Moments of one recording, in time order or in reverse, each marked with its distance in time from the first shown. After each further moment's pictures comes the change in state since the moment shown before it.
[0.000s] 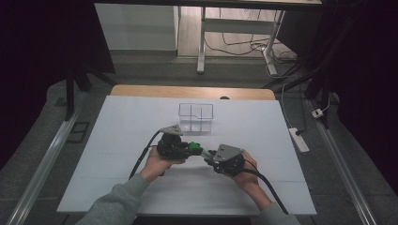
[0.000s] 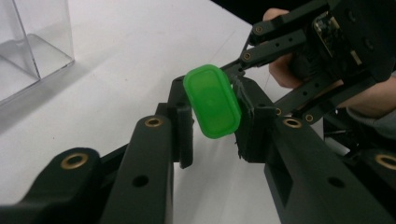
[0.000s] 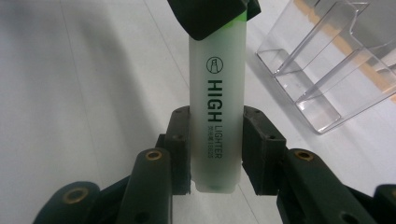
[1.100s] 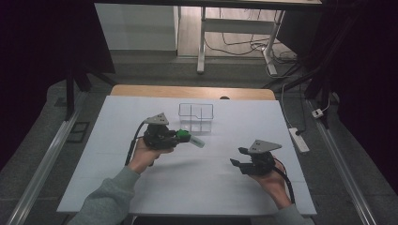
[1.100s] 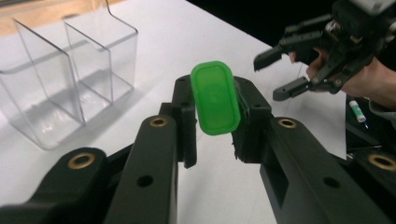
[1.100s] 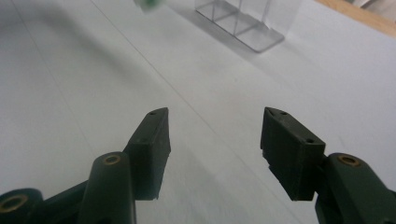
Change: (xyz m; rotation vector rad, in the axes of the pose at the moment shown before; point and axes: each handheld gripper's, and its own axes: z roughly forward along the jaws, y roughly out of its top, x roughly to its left) left arm 0.013 0.018 -0.048 -0.086 0.114 0.031; right arm -0.037 -0.057 -0.060 0.007 -0.047 0.346
